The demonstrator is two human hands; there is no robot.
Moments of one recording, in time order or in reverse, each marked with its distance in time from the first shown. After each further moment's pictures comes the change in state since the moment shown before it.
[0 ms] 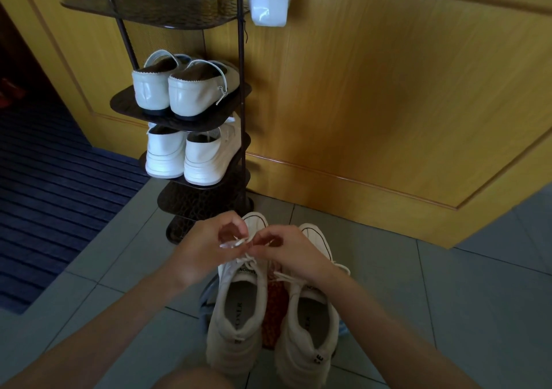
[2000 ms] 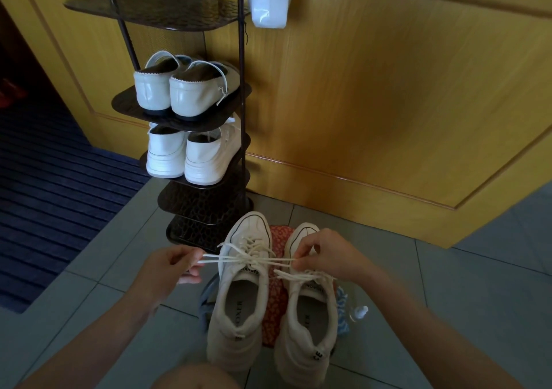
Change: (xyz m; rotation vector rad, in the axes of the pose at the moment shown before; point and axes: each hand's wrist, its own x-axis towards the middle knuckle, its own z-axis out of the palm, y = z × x) left_hand -0.042 -0.024 -0.012 -0.370 0.270 -0.550; right_hand -0.026 0.019 -0.054 -0.471 -0.056 0.133
